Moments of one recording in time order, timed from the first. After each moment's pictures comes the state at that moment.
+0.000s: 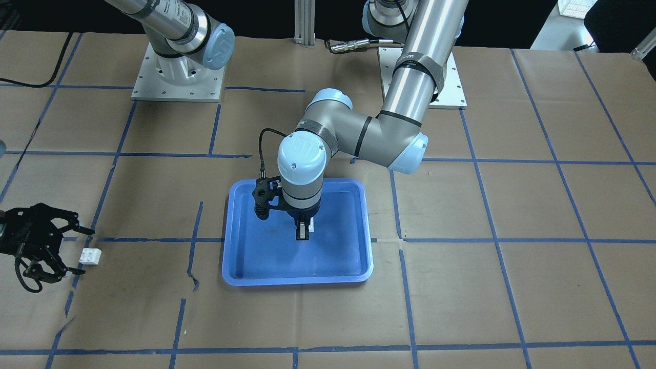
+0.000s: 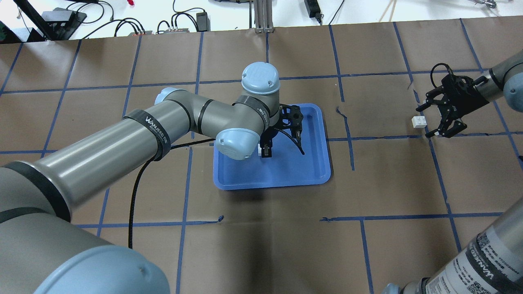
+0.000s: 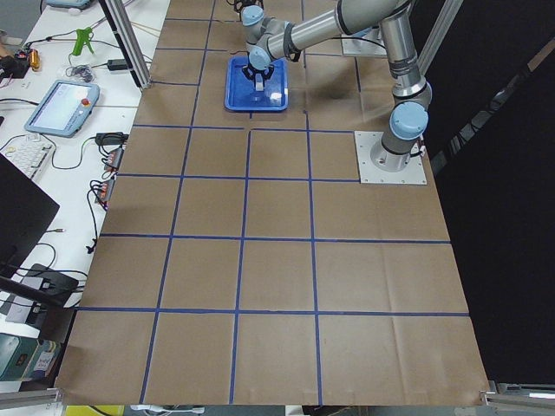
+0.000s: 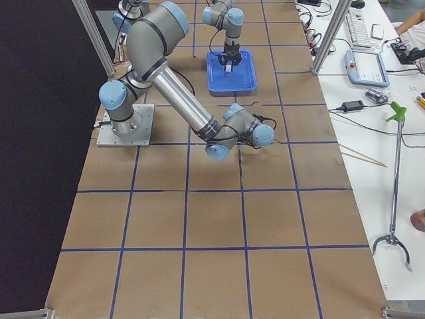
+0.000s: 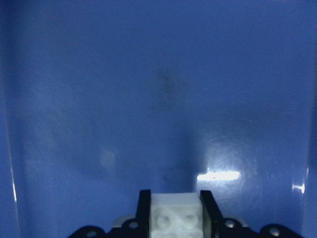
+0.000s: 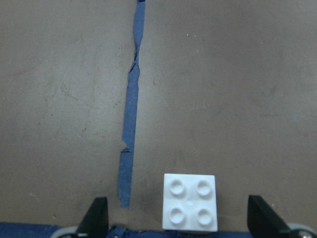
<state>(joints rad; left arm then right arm) -1.97 -2.13 -1.68 -0.96 1.55 1.15 0.99 -0.99 1.65 -1.88 -1.15 -2.24</state>
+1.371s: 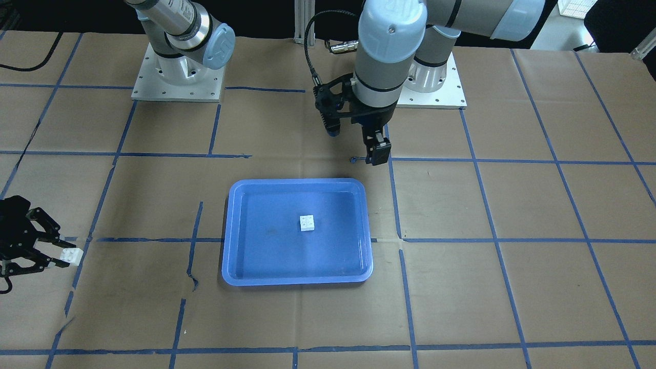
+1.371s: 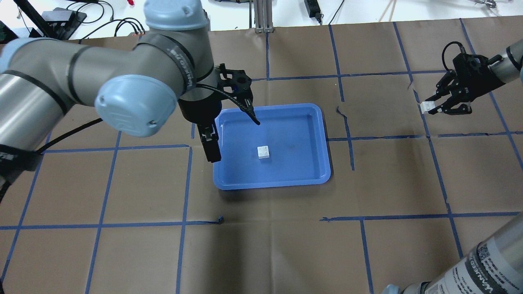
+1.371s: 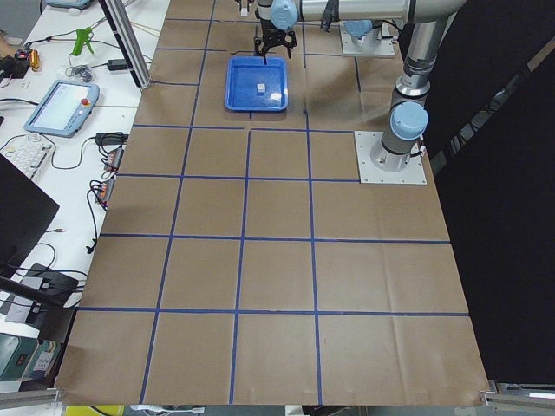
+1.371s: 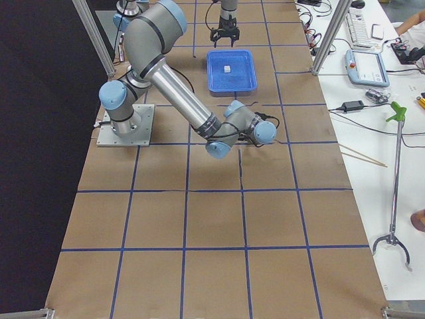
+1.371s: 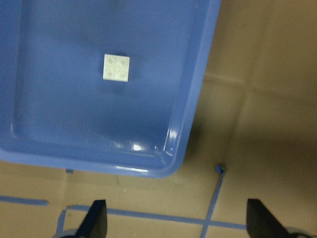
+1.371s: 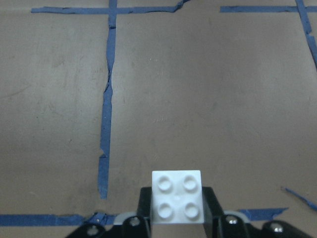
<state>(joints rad) -1.79 -1.64 -1.65 -1.58 1.56 1.05 1.02 -1.09 1.60 -1.86 -1.15 -2.17</state>
